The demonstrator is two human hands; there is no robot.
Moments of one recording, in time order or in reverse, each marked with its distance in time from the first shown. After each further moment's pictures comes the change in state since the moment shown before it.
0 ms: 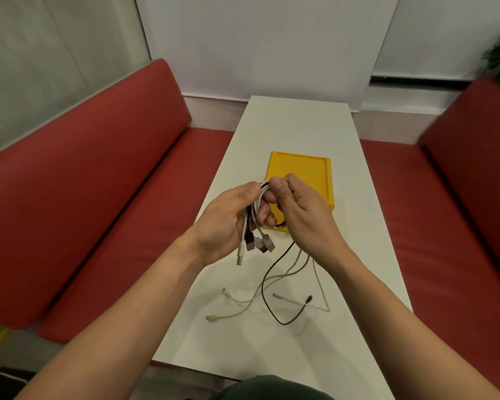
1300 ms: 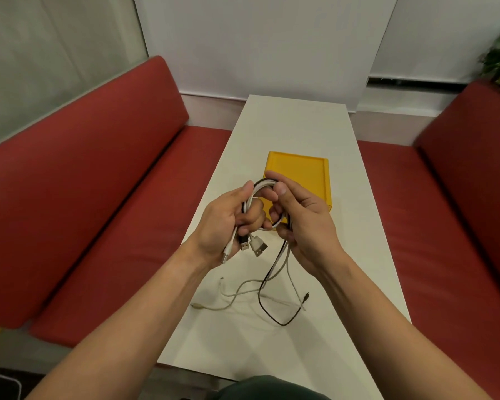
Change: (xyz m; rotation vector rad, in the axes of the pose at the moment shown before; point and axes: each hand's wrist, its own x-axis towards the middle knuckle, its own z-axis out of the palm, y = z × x) left_hand 0.004 -0.014 0.002 -0.145 -0.035 0.081; right_hand -0.001 0.016 0.007 0.649 0.023 0.138
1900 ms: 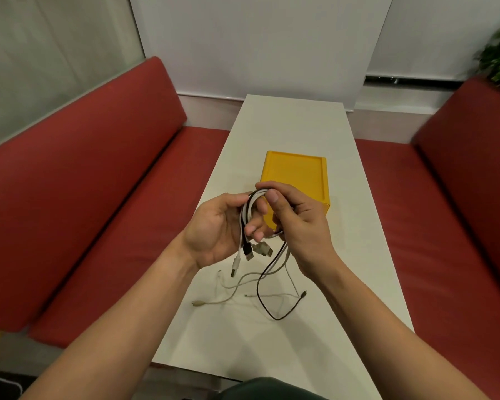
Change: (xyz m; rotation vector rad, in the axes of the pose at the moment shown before) left_hand -0.007 0.009 -0.010 -0.087 -0.132 -0.177; right_hand -0.009 0.003 0.004 -0.248 0.052 -0.188
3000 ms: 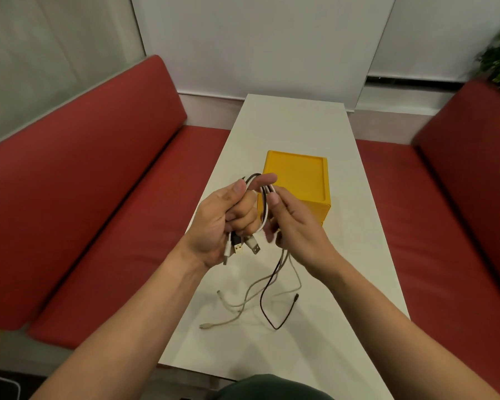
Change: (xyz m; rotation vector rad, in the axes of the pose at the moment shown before) left_hand 0.005 -0.004 0.005 -0.154 -0.012 0.231; right_hand 0.003 0.005 -0.007 -0.185 -0.218 0.113
